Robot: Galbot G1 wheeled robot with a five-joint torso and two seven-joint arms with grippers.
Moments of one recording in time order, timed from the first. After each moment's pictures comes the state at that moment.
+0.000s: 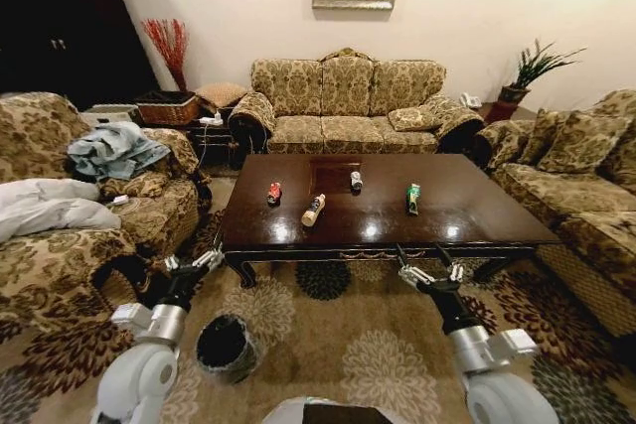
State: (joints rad) left arm 1.68 -1.41 -0.84 -2.35 -0.54 0.09 0.08; right arm -1.78 1.32 0.64 2.40 0.41 -0.01 -0.05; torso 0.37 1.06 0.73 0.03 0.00
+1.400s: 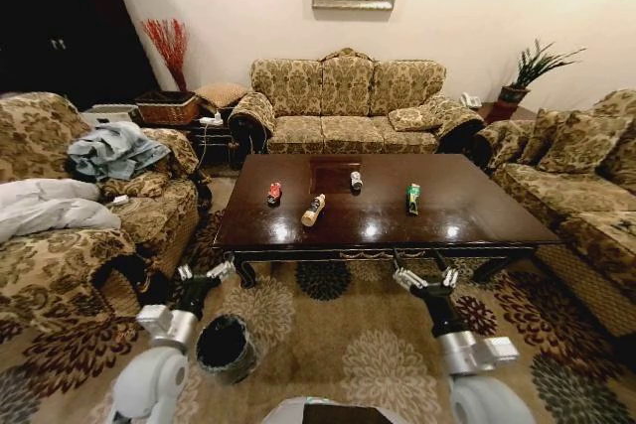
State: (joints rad) left arm 1.66 -1.41 -0.79 -2.07 -0.37 0.18 0.08; right arm -1.77 1.41 0.60 2.20 0.29 0.08 -0.10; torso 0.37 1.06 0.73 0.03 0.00
